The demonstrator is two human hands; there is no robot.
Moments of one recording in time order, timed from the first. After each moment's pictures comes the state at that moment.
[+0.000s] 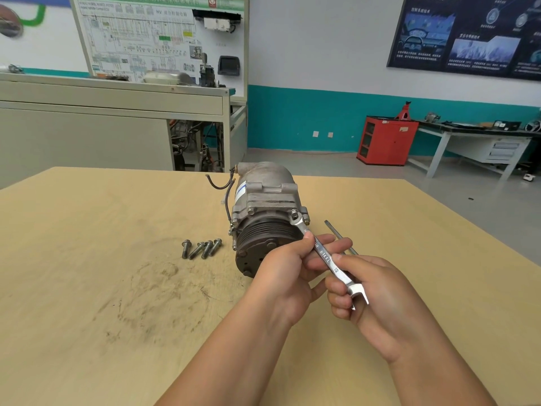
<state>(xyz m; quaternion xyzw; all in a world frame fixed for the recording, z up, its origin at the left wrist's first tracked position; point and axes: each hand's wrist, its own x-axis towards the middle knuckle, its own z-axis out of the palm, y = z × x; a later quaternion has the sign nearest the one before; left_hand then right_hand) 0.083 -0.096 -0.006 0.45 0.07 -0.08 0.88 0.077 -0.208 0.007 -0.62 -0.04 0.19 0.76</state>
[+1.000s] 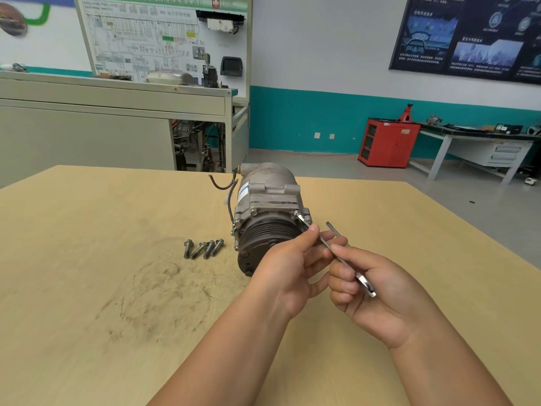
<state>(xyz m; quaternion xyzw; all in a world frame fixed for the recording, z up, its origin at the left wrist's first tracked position) 0.087 -0.093 -0.002 0.47 0.09 -0.08 0.88 0.087 -0.207 0.016 -0.51 -0.03 0.27 0.82</state>
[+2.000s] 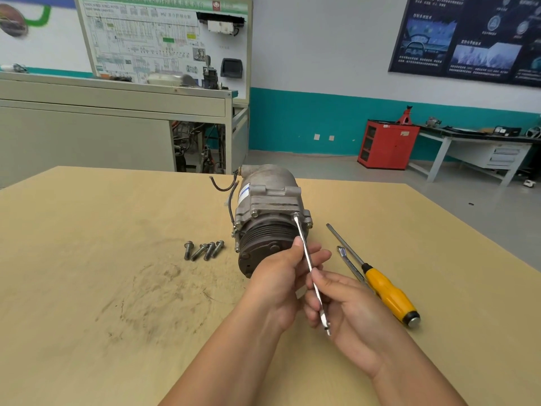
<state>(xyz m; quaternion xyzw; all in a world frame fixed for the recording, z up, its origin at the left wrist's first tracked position) 0.081 -0.089 -0.014 0.48 0.14 -0.04 0.86 0.081 -0.193 -0.022 -0.56 -0.06 0.24 0.79</state>
